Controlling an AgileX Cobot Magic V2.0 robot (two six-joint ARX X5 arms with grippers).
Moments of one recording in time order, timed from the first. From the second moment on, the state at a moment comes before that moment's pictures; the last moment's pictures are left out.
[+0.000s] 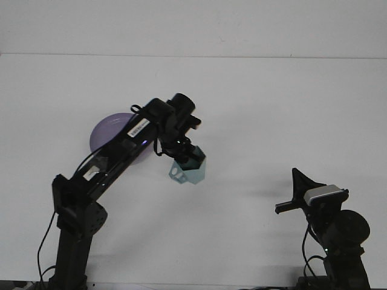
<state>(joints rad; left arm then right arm) -0.55 2.09 2.12 -1.25 0.23 0.05 0.03 0.46 0.45 -0.12 -0.24 0.04</state>
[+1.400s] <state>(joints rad) -0.05 2.19 2.13 -1.15 0.06 0.01 0.03 0.46 0.45 -0.12 -0.24 0.05</state>
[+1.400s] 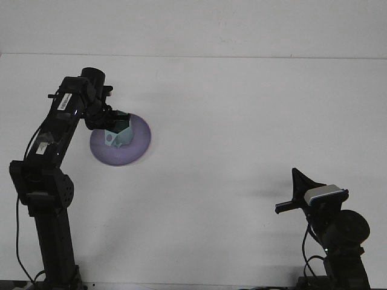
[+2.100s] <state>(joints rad) -0.02 2.13 2.16 -1.23 0.06 0.01 0.03 0.46 0.45 -0.12 -0.24 0.05</state>
